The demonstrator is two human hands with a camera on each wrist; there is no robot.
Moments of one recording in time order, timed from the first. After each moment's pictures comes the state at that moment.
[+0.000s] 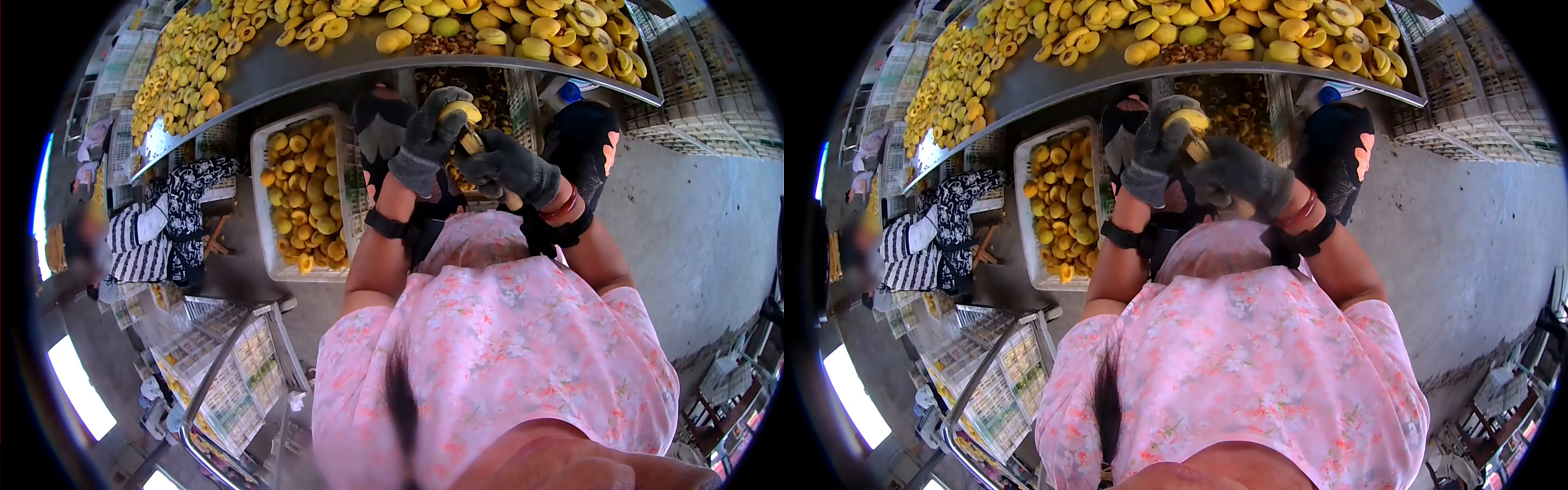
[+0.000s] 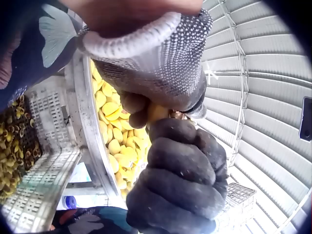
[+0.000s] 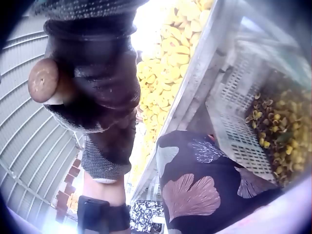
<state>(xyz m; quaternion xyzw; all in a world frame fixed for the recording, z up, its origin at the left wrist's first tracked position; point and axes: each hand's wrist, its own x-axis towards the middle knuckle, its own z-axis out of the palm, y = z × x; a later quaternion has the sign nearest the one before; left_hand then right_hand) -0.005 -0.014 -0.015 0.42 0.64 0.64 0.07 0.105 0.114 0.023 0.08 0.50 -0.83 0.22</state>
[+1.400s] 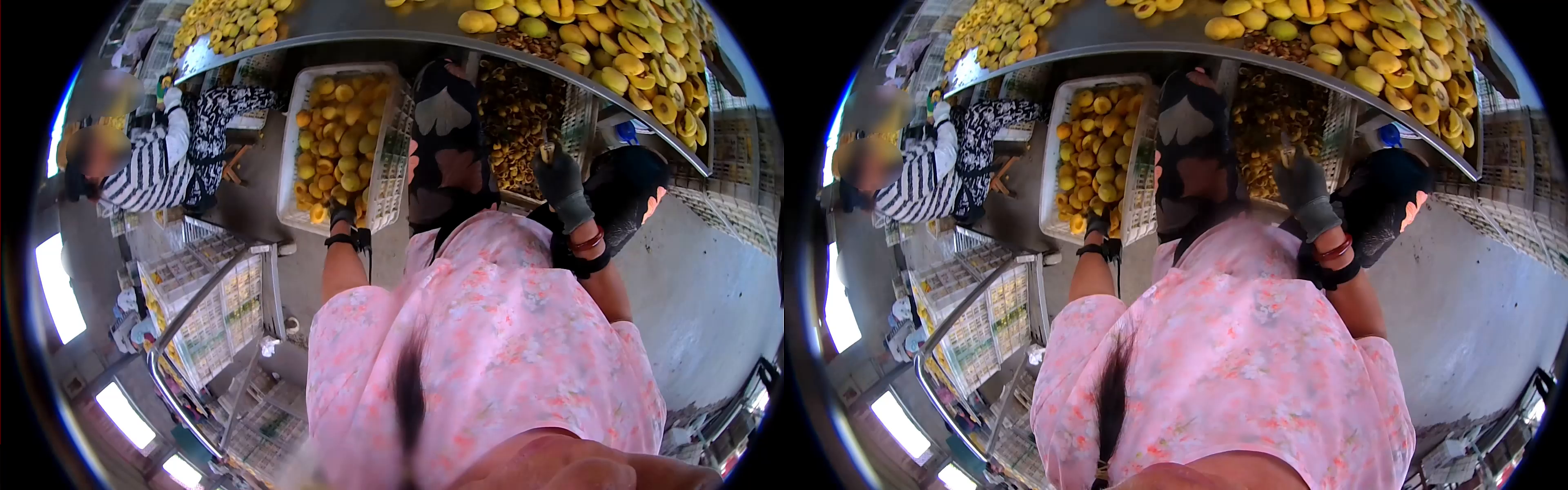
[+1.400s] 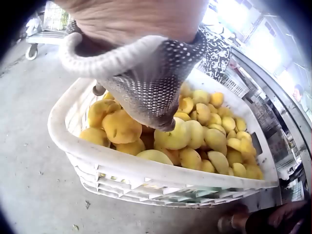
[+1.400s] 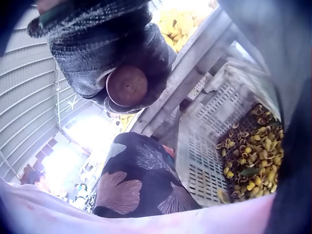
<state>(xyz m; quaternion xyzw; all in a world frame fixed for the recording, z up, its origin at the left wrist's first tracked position) 0.030 -0.402 -0.266 -0.30 0.92 0.12 0.22 0.106 0.119 -0.081 0.17 0.90 -0.40 -0.03</state>
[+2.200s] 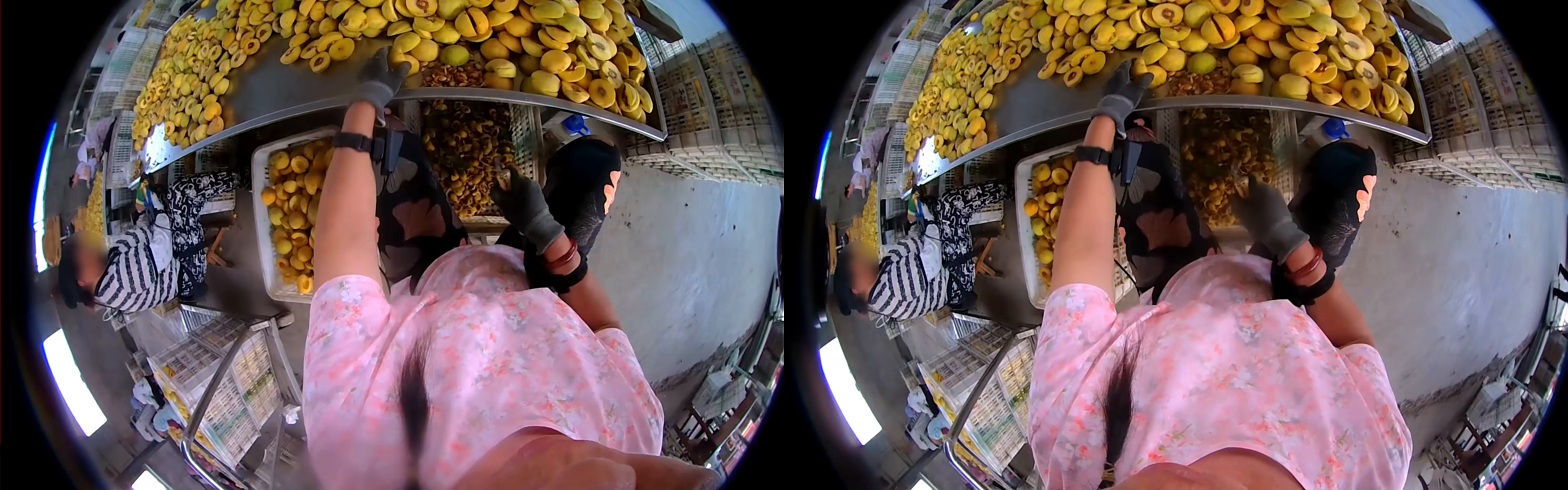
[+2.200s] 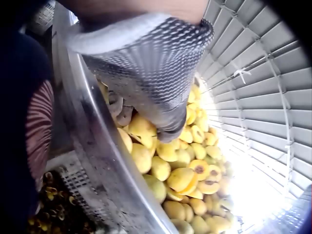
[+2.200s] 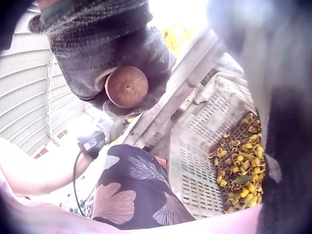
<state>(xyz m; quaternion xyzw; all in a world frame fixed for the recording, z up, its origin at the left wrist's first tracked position) -0.231 0.011 -0.086 0.28 0.93 0.24 0.04 0.113 0.134 -0.062 0.18 0.90 -0.40 -0.06</state>
